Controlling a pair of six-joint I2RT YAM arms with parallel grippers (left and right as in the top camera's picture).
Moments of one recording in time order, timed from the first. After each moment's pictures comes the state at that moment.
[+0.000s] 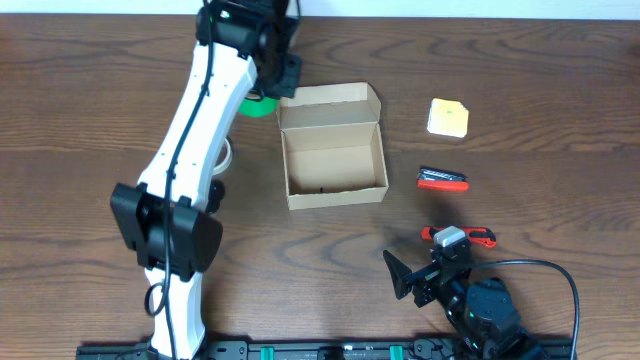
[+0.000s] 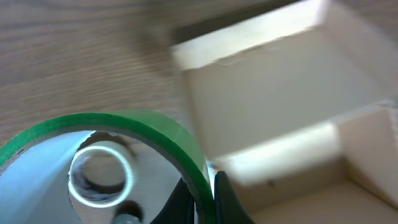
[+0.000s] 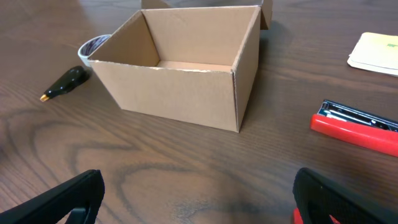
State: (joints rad) left arm -0.36 2.10 2.25 -1.35 0.02 -0.09; right arm 0.59 0.01 0.14 -0.51 0.04 0.24
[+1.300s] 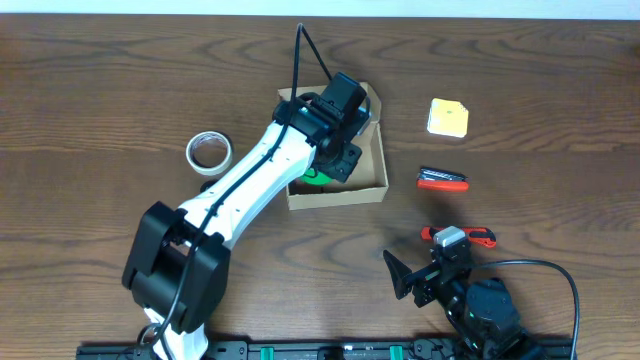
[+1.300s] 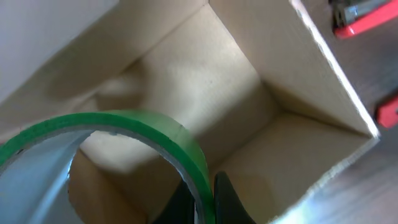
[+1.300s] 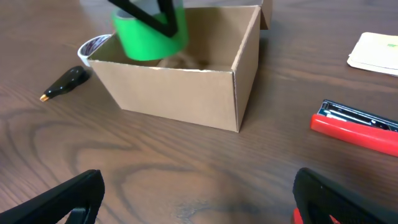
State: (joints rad) left arm -0.63 1.91 1.58 -0.90 0.11 -0.07; right arm 0.59 0.01 0.14 -0.51 0.04 0.24
